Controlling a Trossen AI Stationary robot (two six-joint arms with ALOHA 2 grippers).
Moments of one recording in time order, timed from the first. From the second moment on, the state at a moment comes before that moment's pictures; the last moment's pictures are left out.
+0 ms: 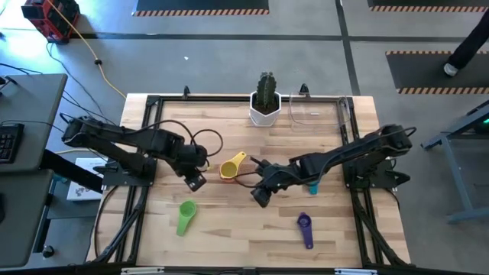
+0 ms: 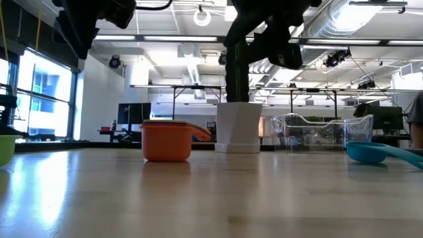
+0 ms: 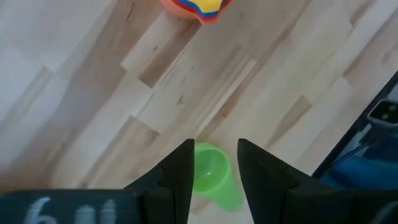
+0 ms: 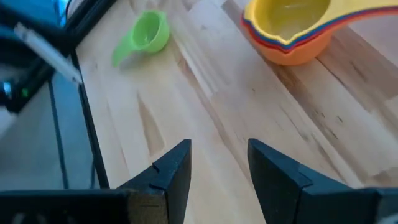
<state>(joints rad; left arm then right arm) -0.15 1.29 1.12 -1.10 0.12 -0.89 0.26 1.63 1.17 -0.31 0.06 0.88</state>
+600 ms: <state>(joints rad) -0.42 1.29 1.12 -1.10 -0.05 -1.30 0.28 1.63 1.17 -0.41 0.00 0.67</state>
